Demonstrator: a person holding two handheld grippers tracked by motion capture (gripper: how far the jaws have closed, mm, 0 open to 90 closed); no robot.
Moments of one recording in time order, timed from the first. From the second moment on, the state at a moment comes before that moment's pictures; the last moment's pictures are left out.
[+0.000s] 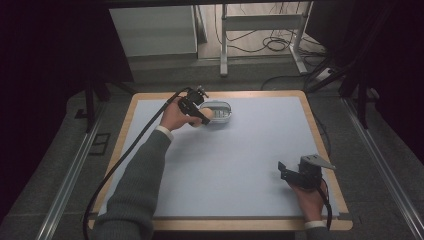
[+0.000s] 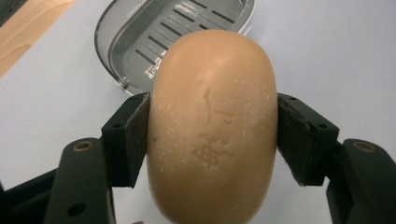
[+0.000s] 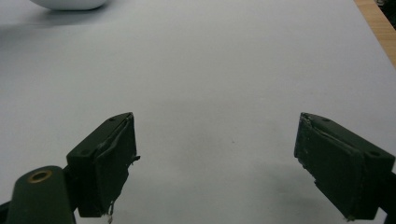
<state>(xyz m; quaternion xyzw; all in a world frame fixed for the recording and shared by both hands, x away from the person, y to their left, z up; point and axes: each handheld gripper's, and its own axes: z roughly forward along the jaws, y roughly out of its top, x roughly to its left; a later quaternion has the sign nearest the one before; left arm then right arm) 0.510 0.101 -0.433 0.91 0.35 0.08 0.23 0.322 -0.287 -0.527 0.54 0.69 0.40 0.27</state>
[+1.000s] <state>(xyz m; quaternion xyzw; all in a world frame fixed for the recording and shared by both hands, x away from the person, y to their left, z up) 0.561 0.068 -0.441 0.92 0.32 0.07 0.21 0.322 -0.287 -0.527 0.54 0.69 0.40 0.27</state>
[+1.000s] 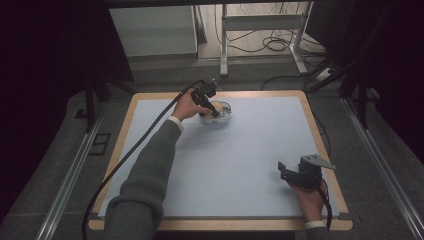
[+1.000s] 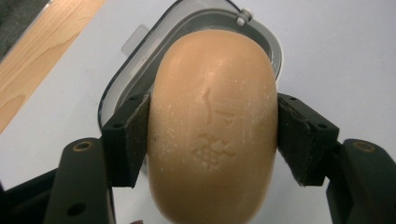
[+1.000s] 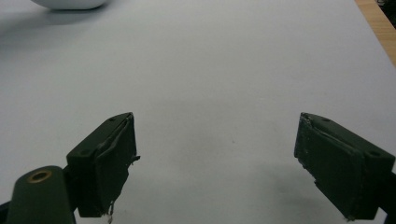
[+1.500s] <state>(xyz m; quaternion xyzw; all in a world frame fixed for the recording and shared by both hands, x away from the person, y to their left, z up) 0.578 0.061 -0.459 0.93 0.31 0.07 0.19 0.321 -0.286 -0.527 0.54 0.69 0.40 0.28</state>
